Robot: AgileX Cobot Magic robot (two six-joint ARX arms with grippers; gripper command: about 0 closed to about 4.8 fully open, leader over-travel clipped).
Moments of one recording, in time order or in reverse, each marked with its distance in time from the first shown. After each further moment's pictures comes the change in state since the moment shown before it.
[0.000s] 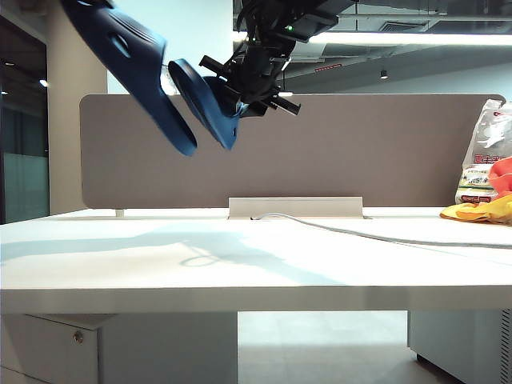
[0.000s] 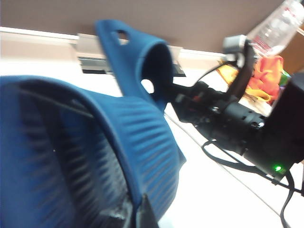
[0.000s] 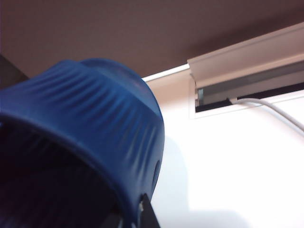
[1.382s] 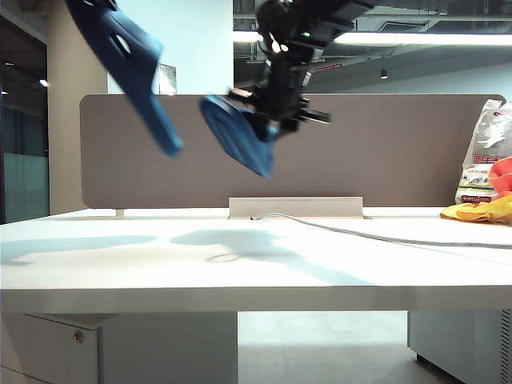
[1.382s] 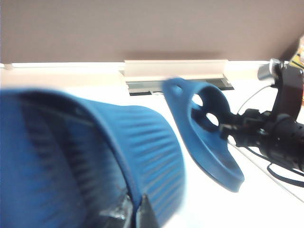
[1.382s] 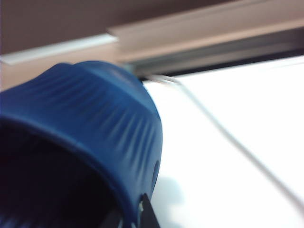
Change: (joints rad) left arm -0.103 -0.018 -0.012 0.047 -0.301 0.111; right arm -0.063 0.005 0.000 -0.217 0.092 -0.143
